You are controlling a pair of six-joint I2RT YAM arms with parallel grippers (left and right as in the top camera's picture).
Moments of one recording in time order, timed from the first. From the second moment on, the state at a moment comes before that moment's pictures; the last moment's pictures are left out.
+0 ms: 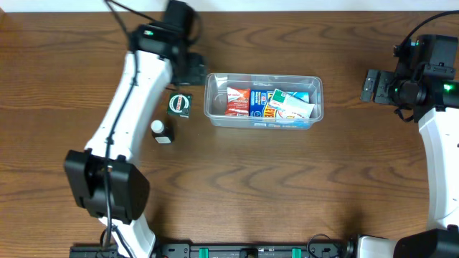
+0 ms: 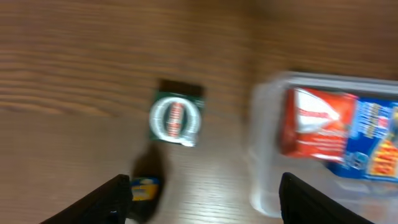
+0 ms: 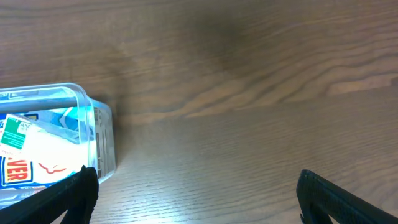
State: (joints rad) left arm -0.23 1.90 1.85 -1.20 -0.06 -0.28; right arm -0.16 1.49 1.40 -0.91 0.01 0.04
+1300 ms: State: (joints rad) left arm -0.12 2.26 1.85 -1.18 0.05 -0.12; right arm -0.16 1.49 1.40 -0.91 0.01 0.04
